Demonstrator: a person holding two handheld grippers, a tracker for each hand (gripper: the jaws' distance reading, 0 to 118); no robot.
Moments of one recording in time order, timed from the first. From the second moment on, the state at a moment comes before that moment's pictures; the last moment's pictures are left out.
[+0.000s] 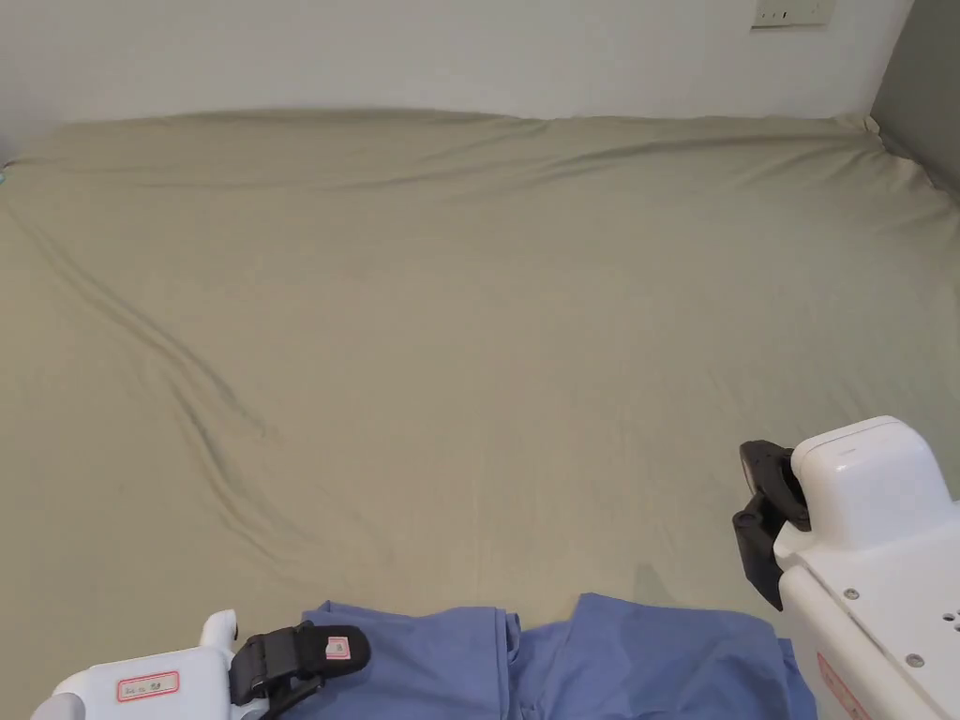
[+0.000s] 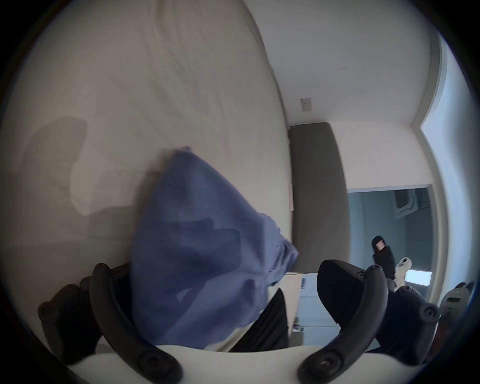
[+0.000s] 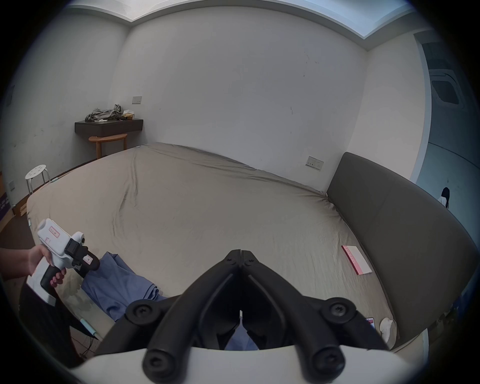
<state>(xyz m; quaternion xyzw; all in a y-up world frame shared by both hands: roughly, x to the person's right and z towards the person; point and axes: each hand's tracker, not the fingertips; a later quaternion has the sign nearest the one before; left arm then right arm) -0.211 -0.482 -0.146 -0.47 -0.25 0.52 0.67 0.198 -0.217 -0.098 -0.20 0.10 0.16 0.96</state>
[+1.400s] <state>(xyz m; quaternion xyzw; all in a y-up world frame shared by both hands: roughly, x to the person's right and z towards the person) -0.154 -0.324 -0.144 -0.49 -0.10 0.16 0.85 0.184 -0.212 -0.096 -0.19 0.12 0.17 0.96</state>
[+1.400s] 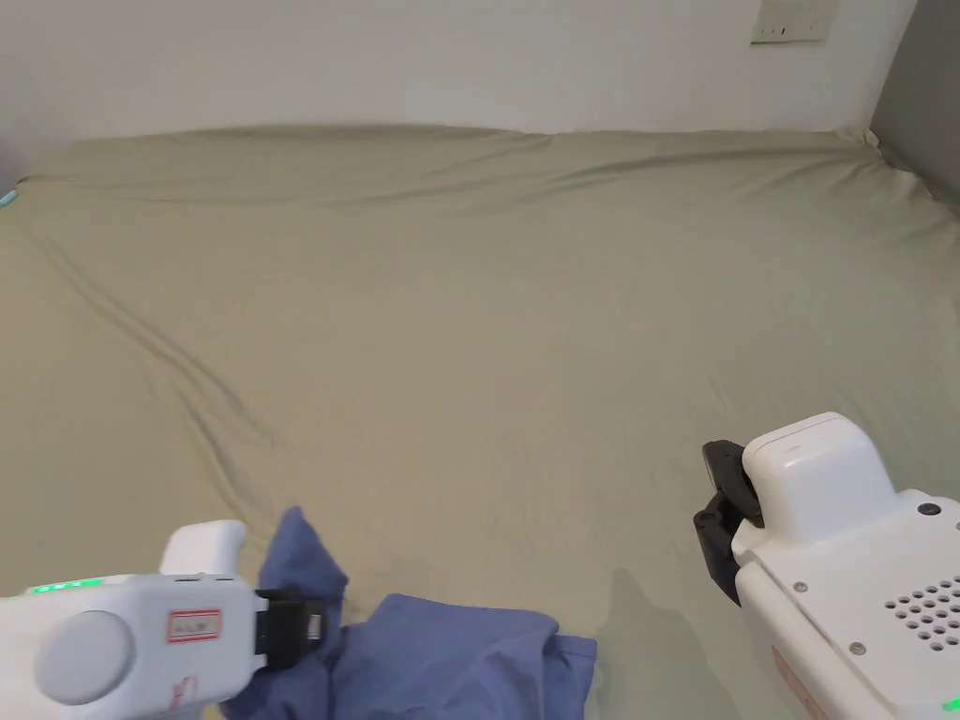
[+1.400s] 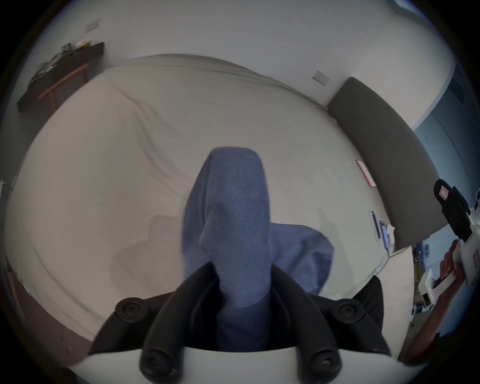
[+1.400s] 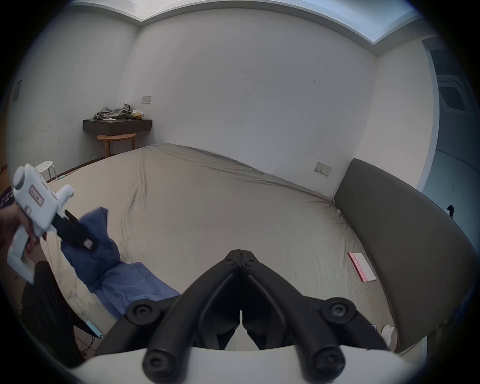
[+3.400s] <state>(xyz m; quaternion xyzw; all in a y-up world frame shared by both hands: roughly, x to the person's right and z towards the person) 0.070 -0.416 -0.072 -0.47 -0.30 -0.10 0.83 0.193 -0.229 -0.102 -0.22 0.12 0.17 0.95</state>
